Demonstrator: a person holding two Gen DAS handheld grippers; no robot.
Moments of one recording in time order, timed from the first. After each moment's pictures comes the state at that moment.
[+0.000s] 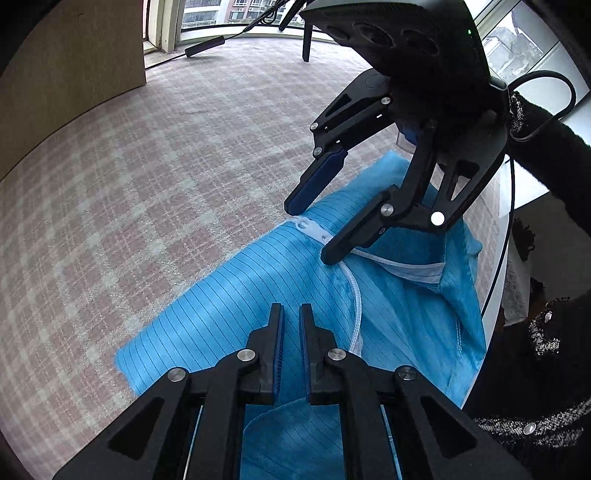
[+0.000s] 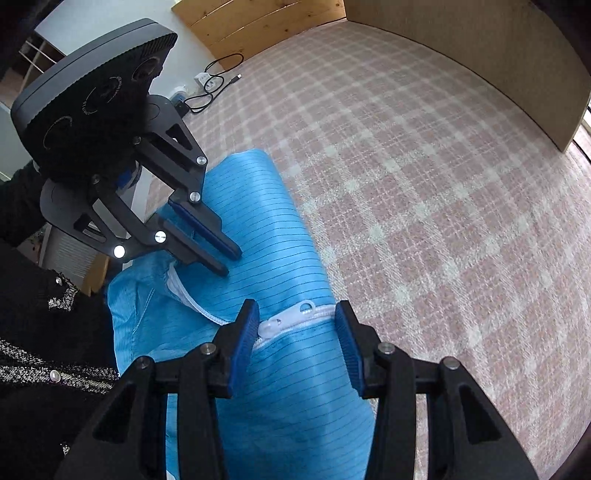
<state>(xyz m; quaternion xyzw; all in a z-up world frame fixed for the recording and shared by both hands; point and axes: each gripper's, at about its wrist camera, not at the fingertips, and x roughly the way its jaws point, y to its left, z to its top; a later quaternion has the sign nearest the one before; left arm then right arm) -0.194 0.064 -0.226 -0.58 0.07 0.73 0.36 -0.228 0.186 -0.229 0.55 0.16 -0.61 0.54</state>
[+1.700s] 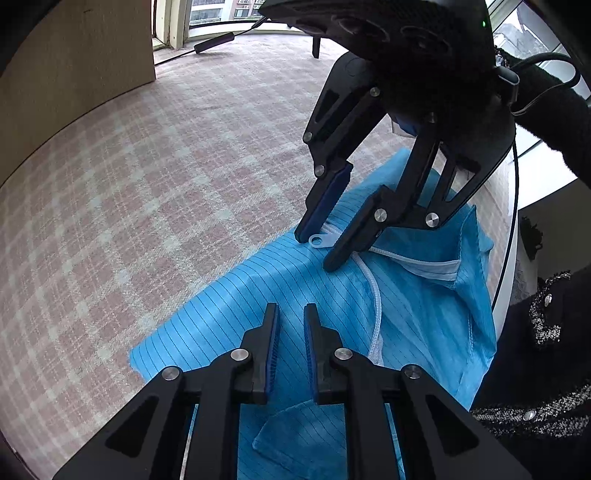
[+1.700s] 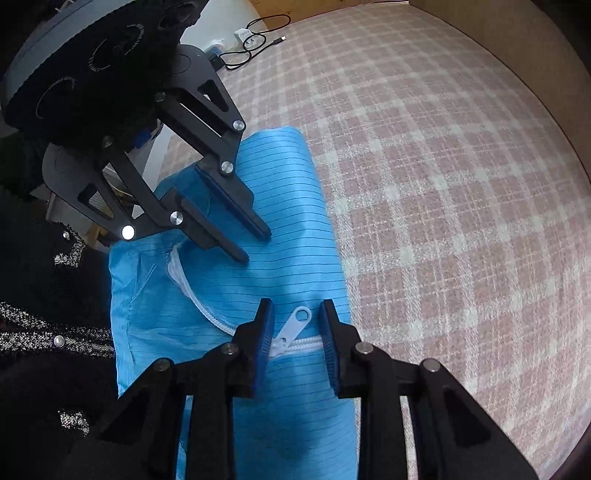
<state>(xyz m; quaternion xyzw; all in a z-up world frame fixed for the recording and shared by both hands) -0.203 0.050 -0.232 -0.59 0.08 0.73 0.35 -0.238 0.153 -0.191 0.55 0.24 -0.53 0.60</state>
